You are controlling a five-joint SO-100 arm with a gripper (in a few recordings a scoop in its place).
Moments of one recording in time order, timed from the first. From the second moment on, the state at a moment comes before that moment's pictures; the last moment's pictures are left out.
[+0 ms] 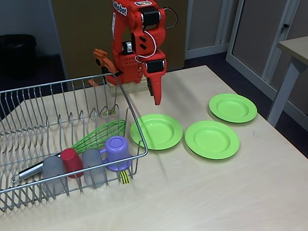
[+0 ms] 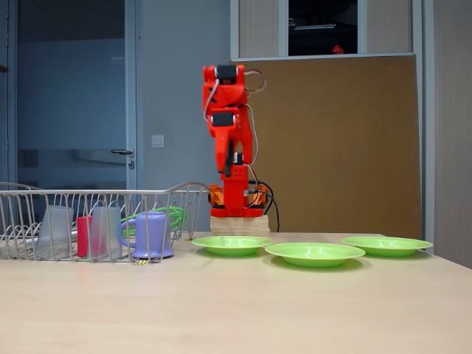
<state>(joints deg) -8.6 105.5 106.0 82.1 9.0</state>
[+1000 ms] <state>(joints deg) -25.3 108.6 155.0 36.7 45.3</state>
